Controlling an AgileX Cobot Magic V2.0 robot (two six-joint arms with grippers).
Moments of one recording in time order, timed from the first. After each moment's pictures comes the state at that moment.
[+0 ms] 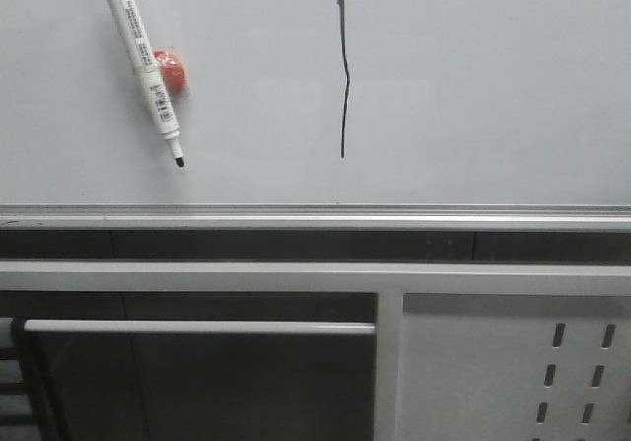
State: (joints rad) left arm -0.16 -0.01 -0.28 -0.07 0.53 0.23; right arm -0.02 0.03 0.01 0.38 -0.19 -0.29
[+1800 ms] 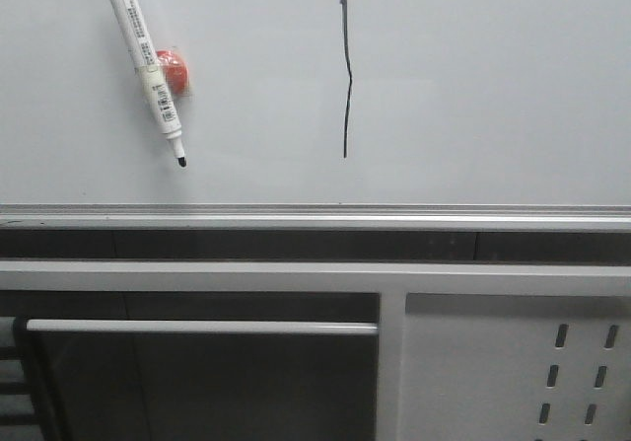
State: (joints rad) left arm -0.16 -0.01 -0.28 -0.07 0.53 0.23; right arm -0.06 -0.01 0.01 -0.08 0.33 0.10
